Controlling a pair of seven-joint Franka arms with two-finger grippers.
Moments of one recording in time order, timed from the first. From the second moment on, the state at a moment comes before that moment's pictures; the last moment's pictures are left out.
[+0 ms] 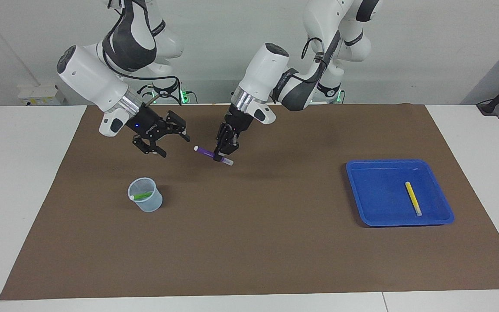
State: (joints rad) left arm -0.45 0.31 -0.39 -1.77 -0.05 2.77 -2.37; right arm -0.08 -0.02 0.16 -1.93 0.63 2.03 -0.36
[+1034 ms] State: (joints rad) left arm -0.47 0.33 -0.38 -1.77 -0.05 2.85 -2.37; right arm 0.00 -0.01 0.16 -1.93 0.63 2.17 -0.29
